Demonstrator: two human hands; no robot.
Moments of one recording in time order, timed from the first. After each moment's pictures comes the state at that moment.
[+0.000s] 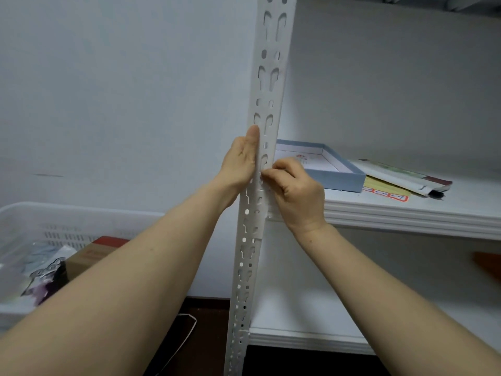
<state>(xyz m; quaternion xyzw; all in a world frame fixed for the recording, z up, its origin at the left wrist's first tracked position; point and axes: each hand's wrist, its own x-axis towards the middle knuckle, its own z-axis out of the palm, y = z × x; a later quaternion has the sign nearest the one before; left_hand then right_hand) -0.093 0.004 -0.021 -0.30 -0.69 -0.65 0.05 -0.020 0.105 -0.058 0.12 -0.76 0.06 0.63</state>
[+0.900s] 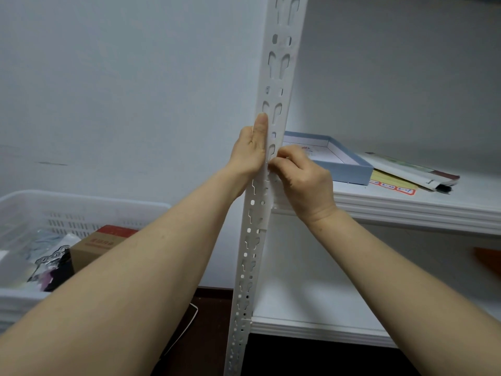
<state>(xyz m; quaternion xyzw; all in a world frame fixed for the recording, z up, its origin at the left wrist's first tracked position) -0.098 0.011 -0.023 -0.28 -0.69 -0.67 0.05 -0.024 0.111 -0.053 0.14 -0.75 -0.08 0.64</state>
